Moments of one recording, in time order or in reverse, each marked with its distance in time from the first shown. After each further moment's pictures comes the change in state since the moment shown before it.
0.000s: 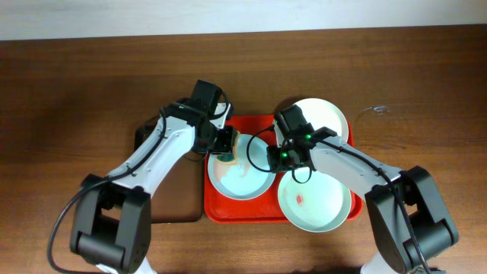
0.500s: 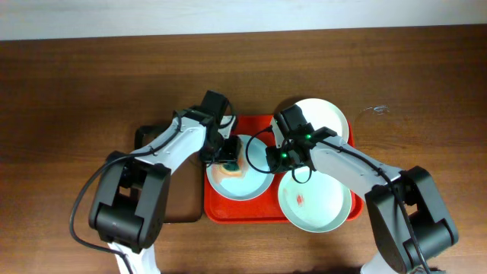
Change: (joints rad) left arm -0.018 0.150 -0.030 0.062 0.071 -0.022; right arm 0.000 0.000 0.000 0.004 -0.021 -0.047
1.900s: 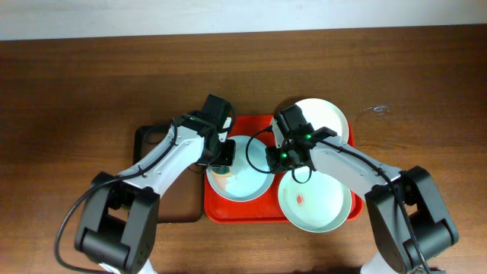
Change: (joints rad) left arm -0.039 -0.142 -0.061 -0.042 -0.239 -0.013; right arm 0.000 0.000 0.000 0.000 -0.001 0.000
